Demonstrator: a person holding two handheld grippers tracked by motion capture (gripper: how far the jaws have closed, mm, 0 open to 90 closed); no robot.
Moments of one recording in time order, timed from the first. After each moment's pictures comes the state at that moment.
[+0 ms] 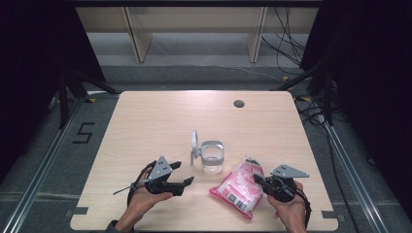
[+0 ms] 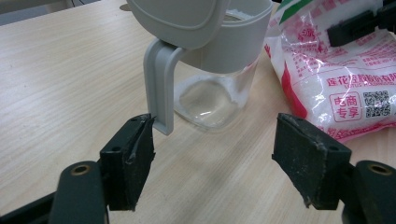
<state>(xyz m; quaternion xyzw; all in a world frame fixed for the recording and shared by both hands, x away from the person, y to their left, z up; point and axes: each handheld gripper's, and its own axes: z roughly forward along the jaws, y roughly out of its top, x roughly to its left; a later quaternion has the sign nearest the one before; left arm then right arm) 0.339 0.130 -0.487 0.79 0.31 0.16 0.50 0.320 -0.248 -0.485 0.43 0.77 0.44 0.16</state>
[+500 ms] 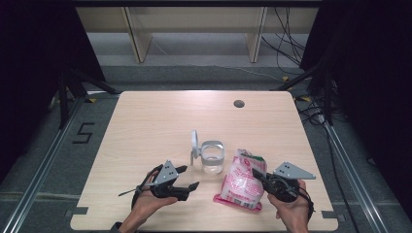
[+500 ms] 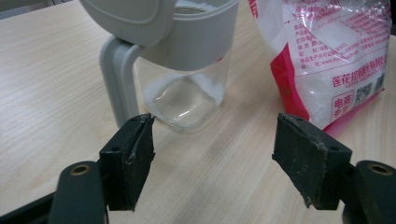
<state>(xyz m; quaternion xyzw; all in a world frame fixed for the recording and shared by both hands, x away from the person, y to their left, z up) 0.331 0.115 -0.491 0.81 0.28 0.15 0.50 0.309 -0.240 -0.452 0.39 0.76 0.49 0.19</state>
